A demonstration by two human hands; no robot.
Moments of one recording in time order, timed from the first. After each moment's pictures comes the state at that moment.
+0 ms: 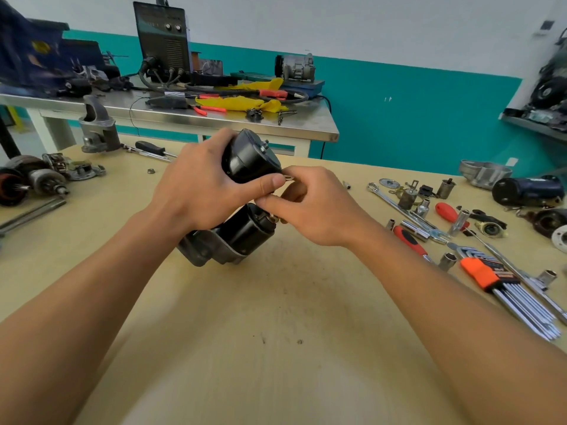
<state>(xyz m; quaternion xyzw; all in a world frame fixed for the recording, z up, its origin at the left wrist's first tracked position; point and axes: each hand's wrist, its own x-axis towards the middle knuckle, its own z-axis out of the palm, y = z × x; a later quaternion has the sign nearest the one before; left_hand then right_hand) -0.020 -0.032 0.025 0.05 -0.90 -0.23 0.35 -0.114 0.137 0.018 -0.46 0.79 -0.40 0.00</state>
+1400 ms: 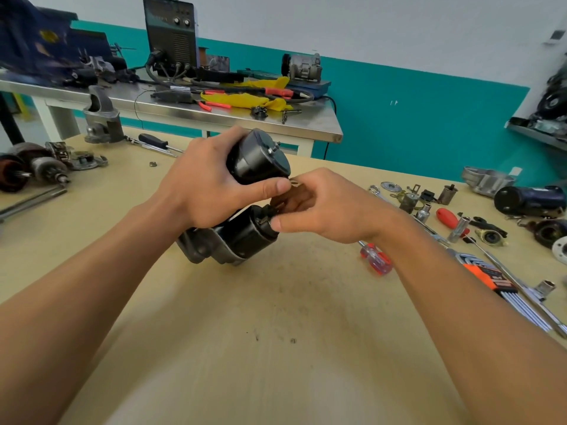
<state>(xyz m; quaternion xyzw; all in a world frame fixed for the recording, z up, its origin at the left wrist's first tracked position) -0.016 -0.028 0.026 0.01 -0.90 -0.28 0.33 -0.109 0.150 0.042 -0.50 0.80 -0.31 0.12</state>
